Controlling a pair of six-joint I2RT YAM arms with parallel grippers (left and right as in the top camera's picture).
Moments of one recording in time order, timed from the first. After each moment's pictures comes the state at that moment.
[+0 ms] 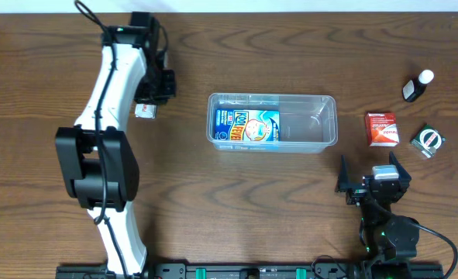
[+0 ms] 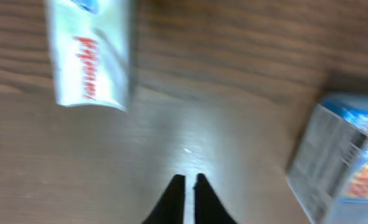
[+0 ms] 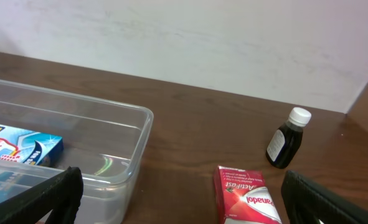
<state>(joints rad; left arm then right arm) -0.11 2.10 1.86 -1.28 0.06 -0.17 0.05 0.01 0.01 -0.07 0.03 -0.12</state>
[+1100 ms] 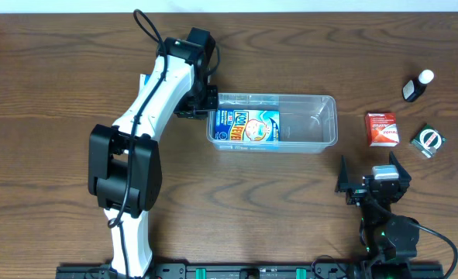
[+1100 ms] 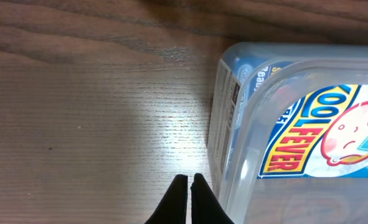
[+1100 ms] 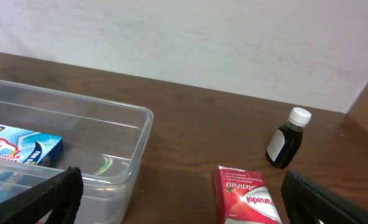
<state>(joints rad) -0.32 2.10 1.79 -1.25 0.10 -0.33 0.05 0.01 0.01 -0.07 0.03 -0.12</state>
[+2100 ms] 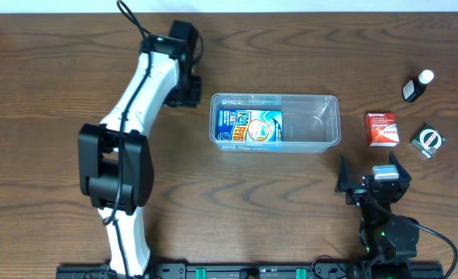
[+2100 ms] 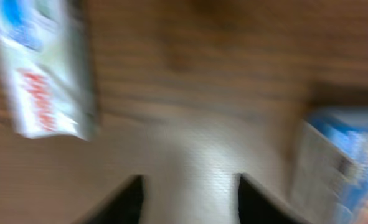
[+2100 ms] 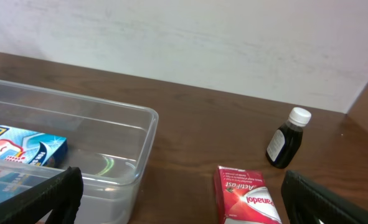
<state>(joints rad) -0.22 2.10 1.79 -1.14 -0.09 -0.15 0.05 0.01 0.01 -0.07 0.03 -0.12</state>
